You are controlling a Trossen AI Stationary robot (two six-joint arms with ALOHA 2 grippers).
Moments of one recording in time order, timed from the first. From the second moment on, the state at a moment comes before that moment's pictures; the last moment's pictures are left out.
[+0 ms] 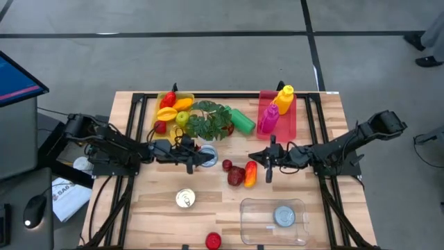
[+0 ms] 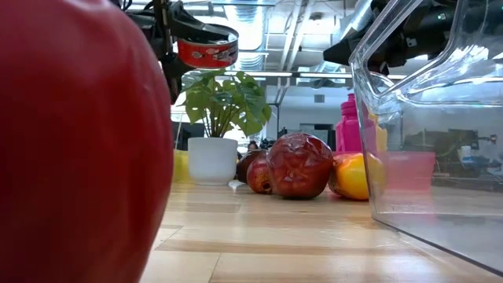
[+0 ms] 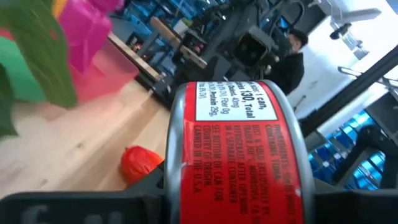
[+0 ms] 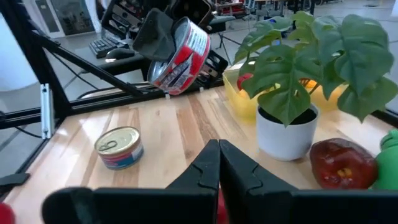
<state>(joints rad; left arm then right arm) -0.14 1.39 0.41 0.97 -0.21 -0.74 0.31 1.20 0.39 0.65 0.47 0.22</state>
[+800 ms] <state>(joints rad) -0.17 1.51 0.41 1.17 -0.24 -0.71 0.39 1.20 0.39 0.70 0.47 0.35</state>
